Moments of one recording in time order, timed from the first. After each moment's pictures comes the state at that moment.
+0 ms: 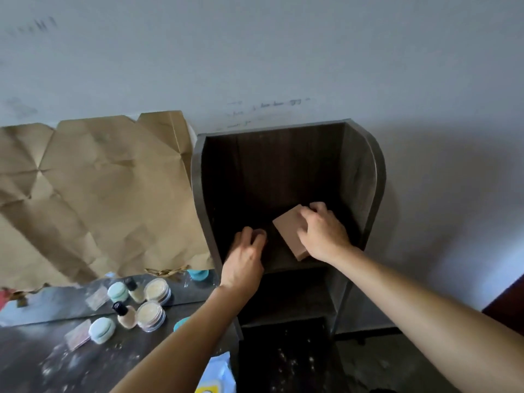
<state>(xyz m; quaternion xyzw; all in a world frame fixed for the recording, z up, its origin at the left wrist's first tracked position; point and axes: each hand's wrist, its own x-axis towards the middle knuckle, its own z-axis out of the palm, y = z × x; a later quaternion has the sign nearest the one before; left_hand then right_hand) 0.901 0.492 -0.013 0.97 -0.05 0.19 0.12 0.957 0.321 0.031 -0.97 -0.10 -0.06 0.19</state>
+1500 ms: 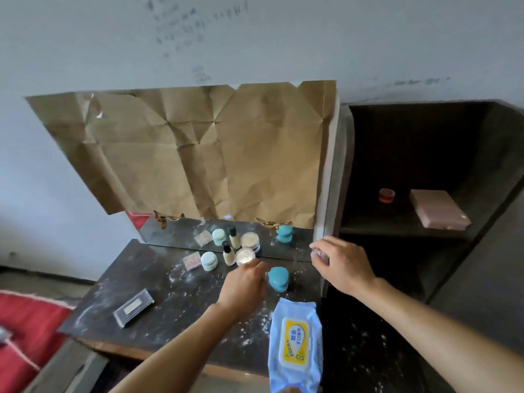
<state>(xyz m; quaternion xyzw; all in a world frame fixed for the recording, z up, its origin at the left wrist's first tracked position) 0.696 0.671 -0.046 0.98 0.03 0.10 0.15 0.811 0.467 -0.032 -0.90 -0.34 -0.16 0.23</state>
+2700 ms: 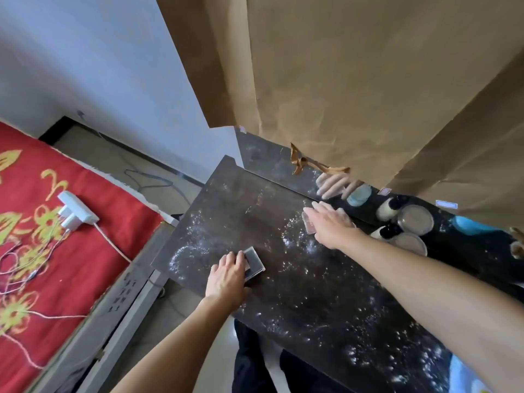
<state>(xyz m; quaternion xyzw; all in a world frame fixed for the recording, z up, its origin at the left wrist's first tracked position) 0.619 1.054 -0.245 0.91 0.32 -0.22 0.13 0.864 0.944 -0.235 -0.86 -0.46 0.20 -0.09</state>
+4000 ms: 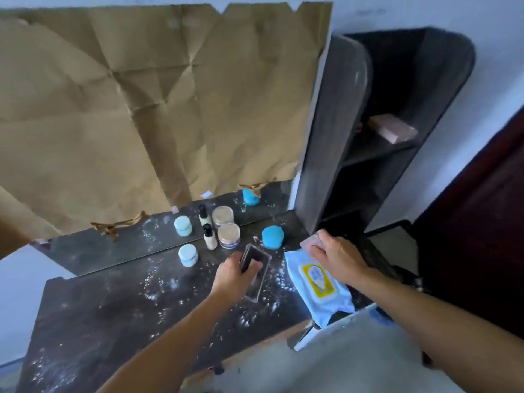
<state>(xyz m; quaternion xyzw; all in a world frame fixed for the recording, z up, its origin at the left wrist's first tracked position) 0.706 0.827 -0.138 0.89 0.03 -0.12 0.45 0.700 0.577 -0.100 -0.98 -0.01 -0.02 0.18</state>
